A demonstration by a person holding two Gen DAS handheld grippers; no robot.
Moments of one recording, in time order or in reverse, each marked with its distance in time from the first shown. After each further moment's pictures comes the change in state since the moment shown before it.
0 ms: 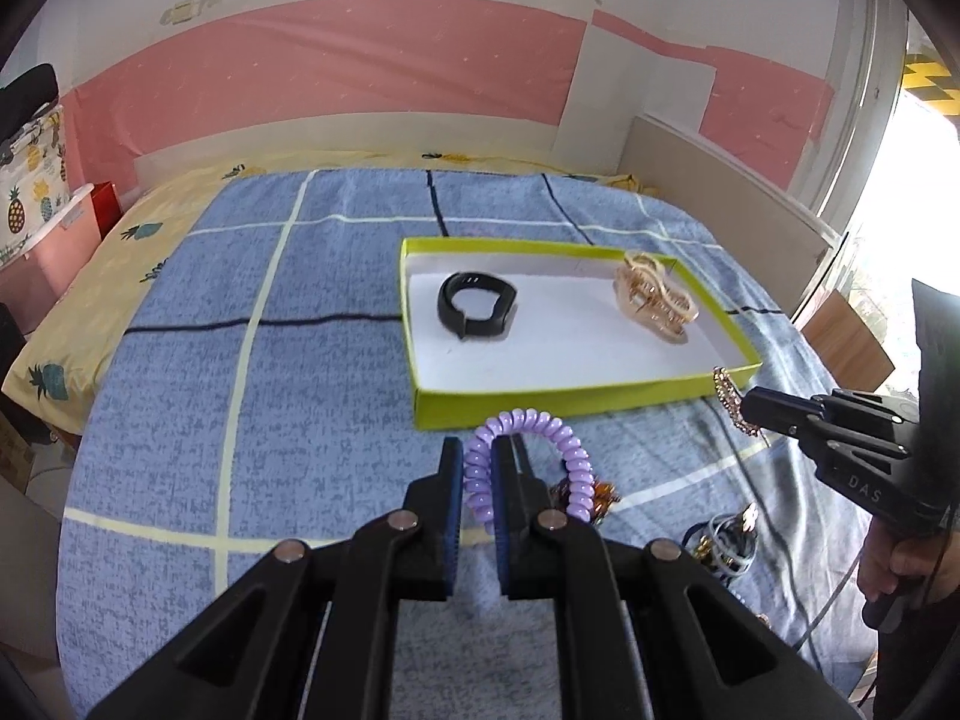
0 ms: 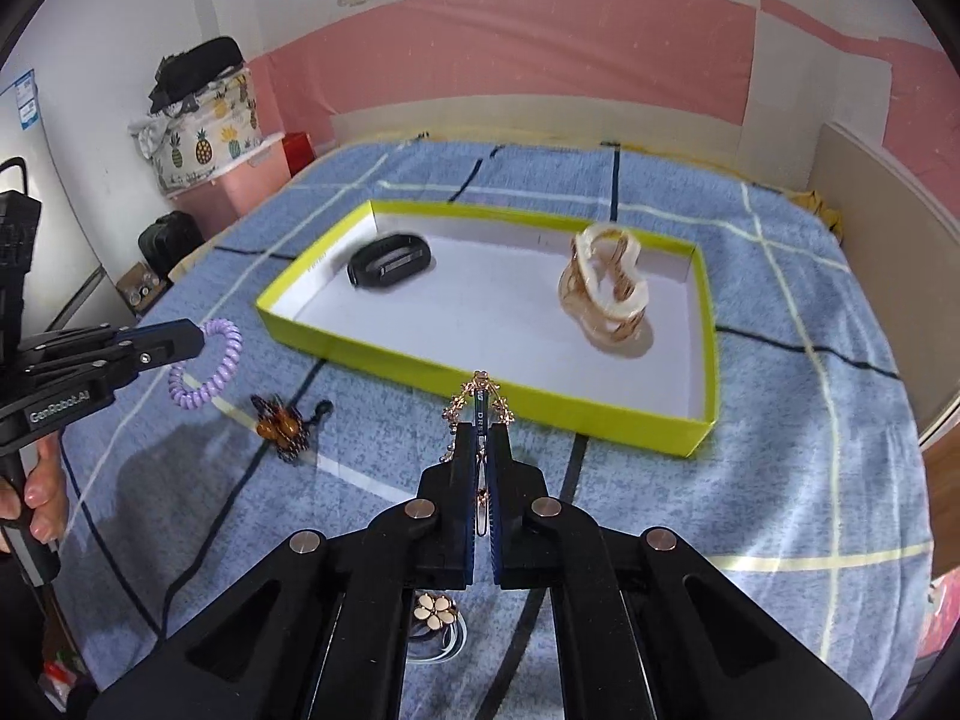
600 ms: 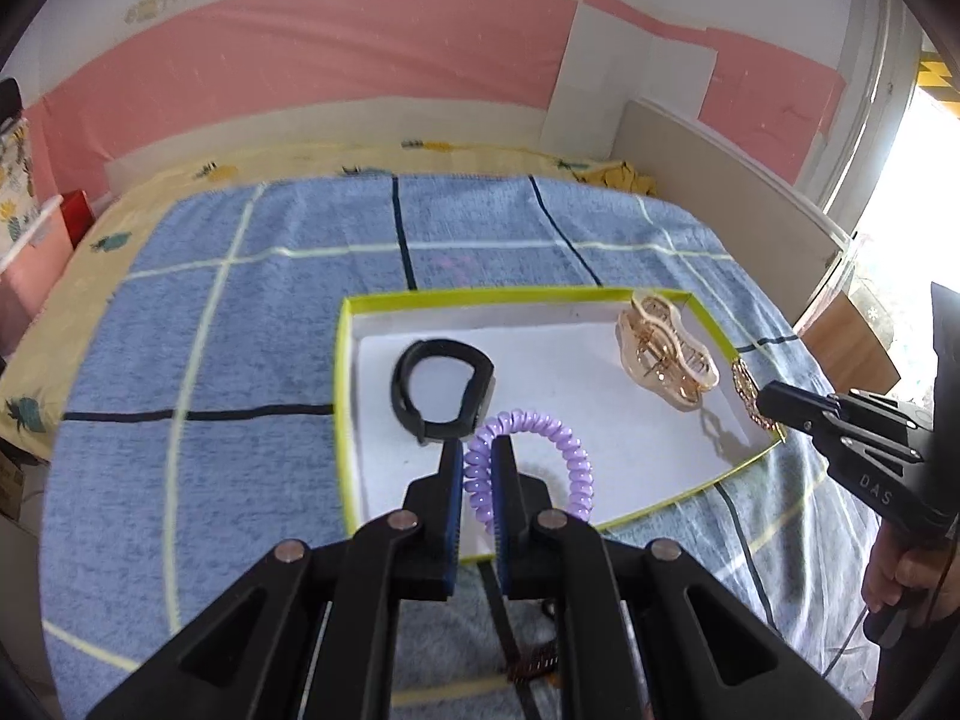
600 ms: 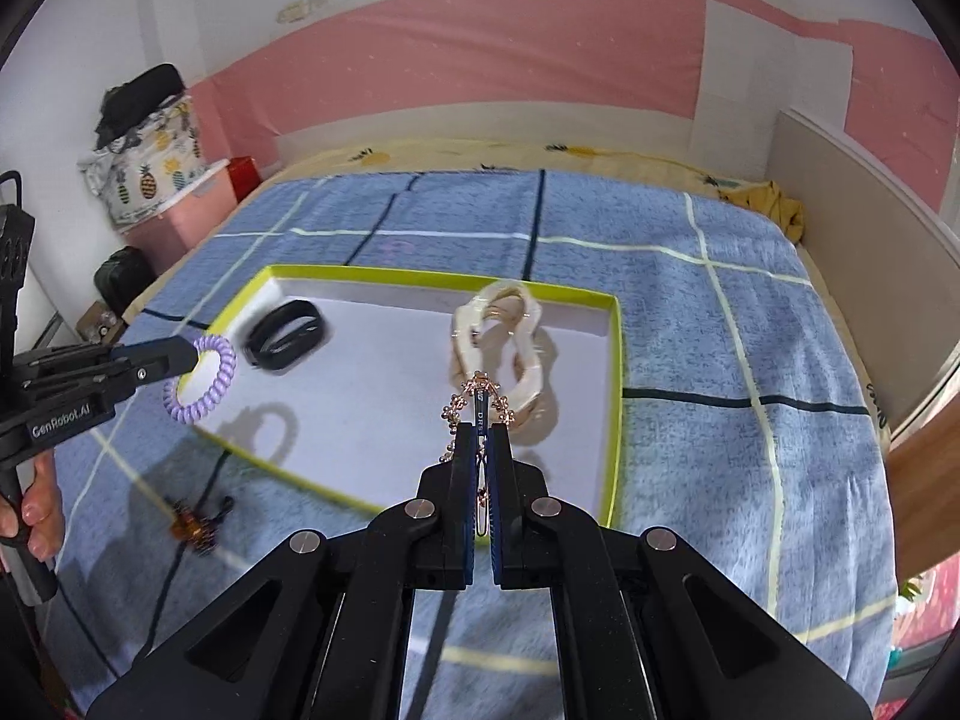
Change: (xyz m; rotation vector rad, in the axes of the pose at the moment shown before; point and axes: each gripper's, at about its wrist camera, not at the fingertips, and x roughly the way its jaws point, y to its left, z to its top) left arm 0.066 -0.014 0.060 0.015 0.071 -0.030; right arm 0.036 -0.056 0.045 0.082 0.035 -0.084
